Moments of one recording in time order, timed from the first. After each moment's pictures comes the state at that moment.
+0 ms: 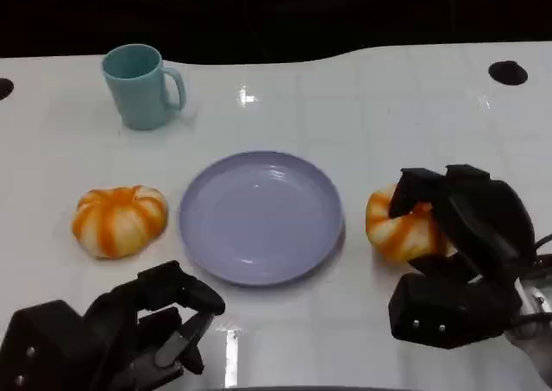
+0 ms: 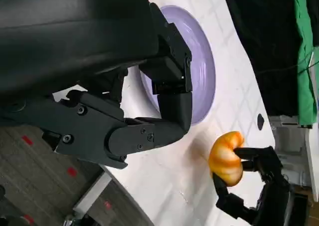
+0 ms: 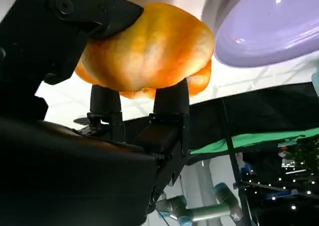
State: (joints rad) left arm 0.25 0.17 -0.04 -0.33 -0.15 0.24 -0.27; right arm -0.38 -0.27 0.32 0.47 -0.78 -0.21 -0.37
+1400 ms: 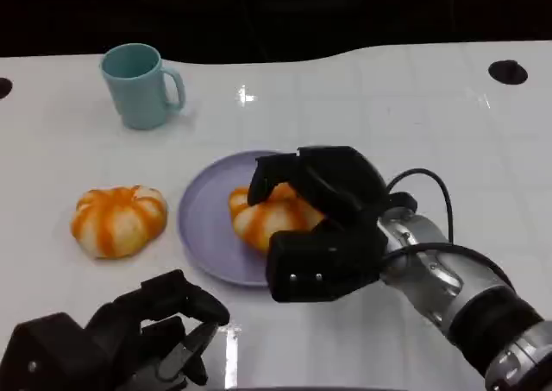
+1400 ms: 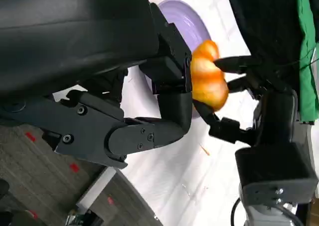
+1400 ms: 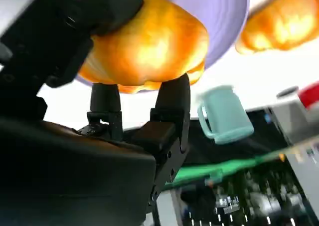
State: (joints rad) left arm 0.29 0.16 -0.05 -0.38 -0.13 0.24 -0.27; right arm -0.74 0.02 0.50 0.83 -0.71 -0.24 -0.15
